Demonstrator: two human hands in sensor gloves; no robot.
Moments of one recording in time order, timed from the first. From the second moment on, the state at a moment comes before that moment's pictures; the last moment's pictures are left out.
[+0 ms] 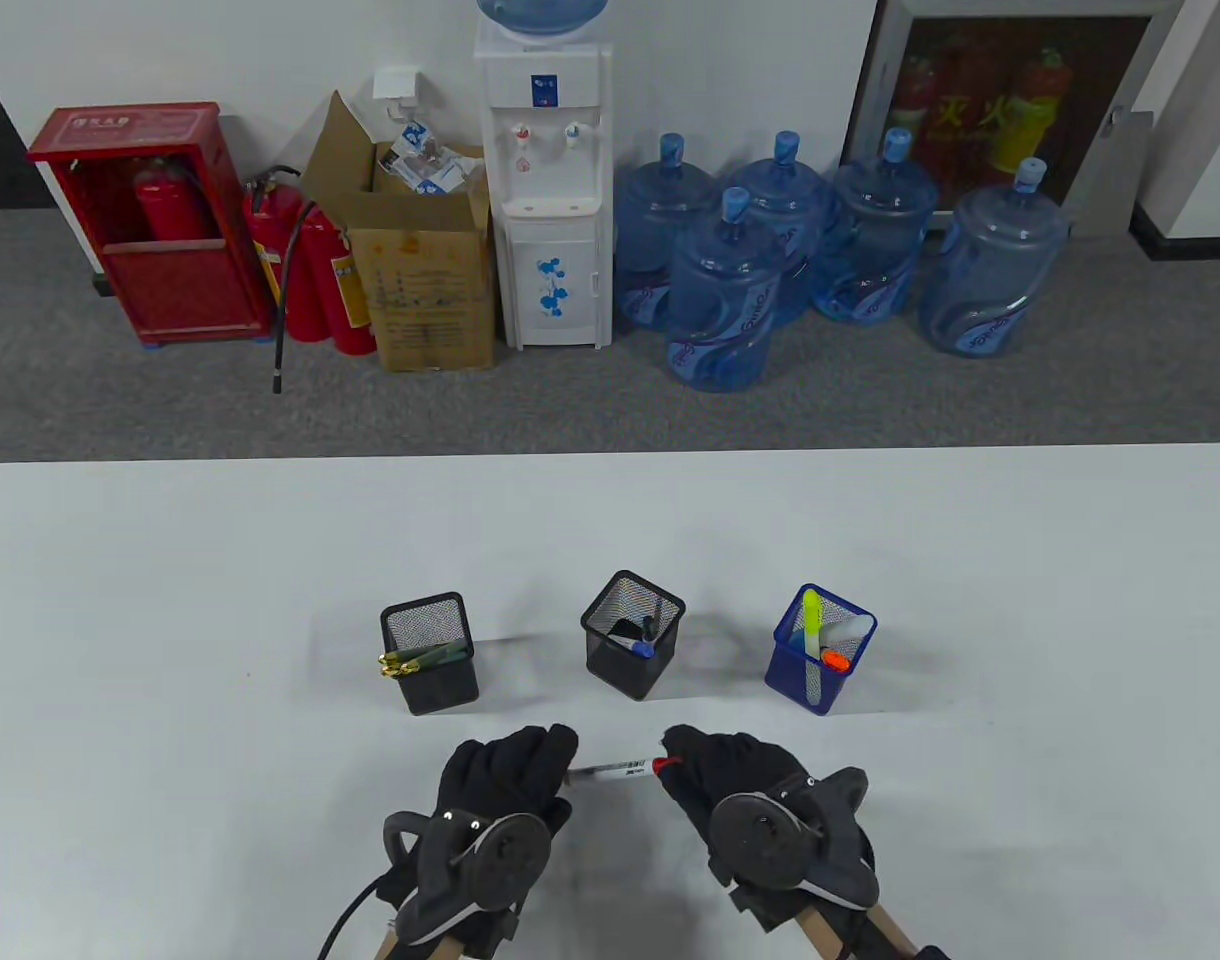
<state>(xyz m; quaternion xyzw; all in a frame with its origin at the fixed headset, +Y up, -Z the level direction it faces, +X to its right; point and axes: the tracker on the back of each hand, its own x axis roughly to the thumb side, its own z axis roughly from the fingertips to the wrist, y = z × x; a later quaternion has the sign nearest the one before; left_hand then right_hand) -0.140 -0.731 -0.250 0.11 -0.15 0.10 0.98 0.097 -0.664 -0.256 0.23 -0.22 0.94 0.08</state>
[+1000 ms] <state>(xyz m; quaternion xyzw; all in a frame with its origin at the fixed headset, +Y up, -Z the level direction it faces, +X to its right) -0.135 -0.737 -0.251 0.07 -0.15 0.04 0.99 0.017 -0.639 -0.378 0.18 -0.18 0.95 -0.17</state>
